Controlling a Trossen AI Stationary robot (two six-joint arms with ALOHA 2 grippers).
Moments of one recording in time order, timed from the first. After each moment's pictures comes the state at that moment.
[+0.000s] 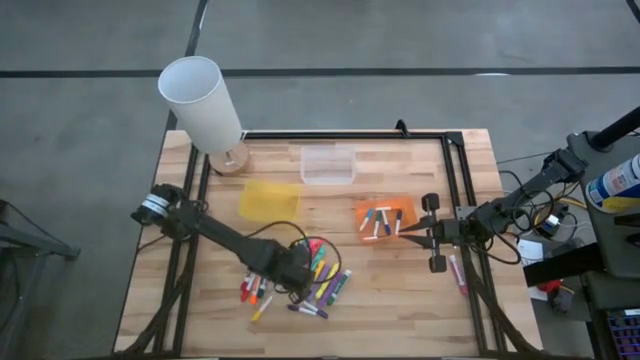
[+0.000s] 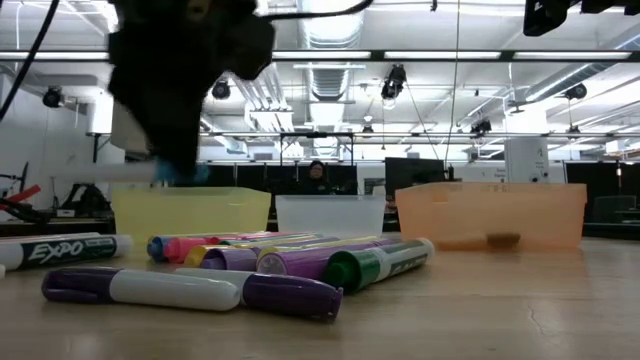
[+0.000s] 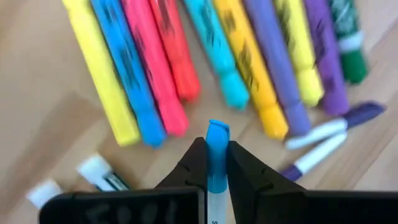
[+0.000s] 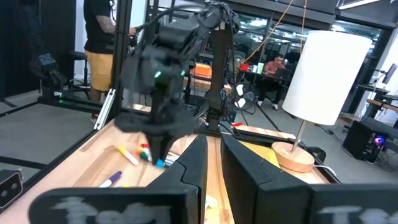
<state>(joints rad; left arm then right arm) -0.41 1.80 1.37 -0.87 -0.11 -1.06 0.58 0.66 0.32 0.39 0.52 -0.18</state>
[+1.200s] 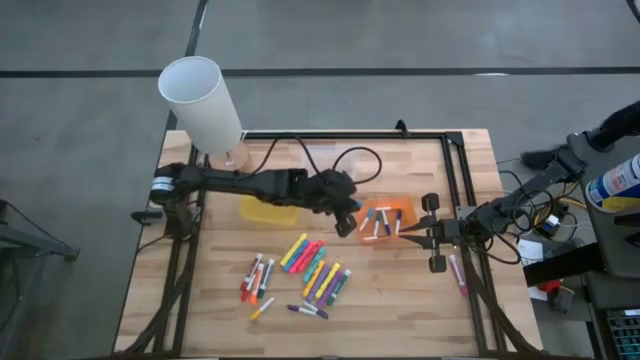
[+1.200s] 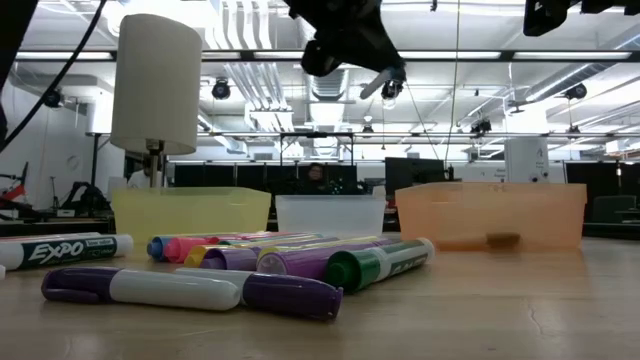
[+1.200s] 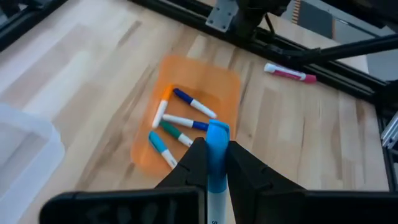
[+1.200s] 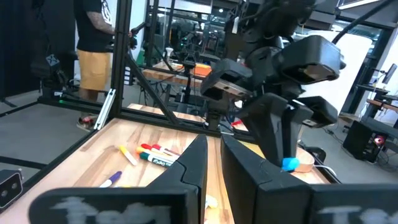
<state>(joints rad) 0.00 1.80 1.62 -0.43 -0.10 -0.38 0.58 0.66 0.32 0.39 0.52 -0.18</state>
